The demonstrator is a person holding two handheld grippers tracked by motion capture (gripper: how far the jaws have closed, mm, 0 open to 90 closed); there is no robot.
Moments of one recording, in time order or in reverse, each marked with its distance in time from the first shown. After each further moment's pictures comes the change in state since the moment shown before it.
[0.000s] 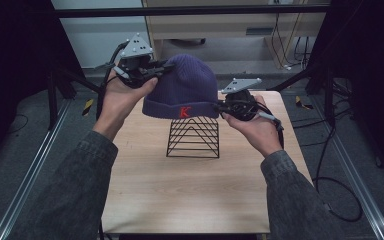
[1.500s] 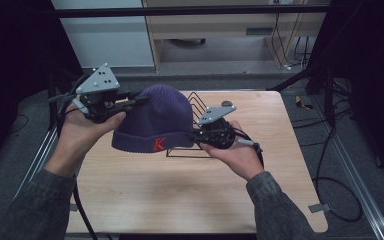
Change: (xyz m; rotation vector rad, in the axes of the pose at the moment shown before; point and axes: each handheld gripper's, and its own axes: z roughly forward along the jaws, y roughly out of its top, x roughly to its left) left arm -0.026 -0.027 -0.090 0.085 -0.071 0.028; right arm 0.078 -0.014 0.010 0.004 0.218 -0.047
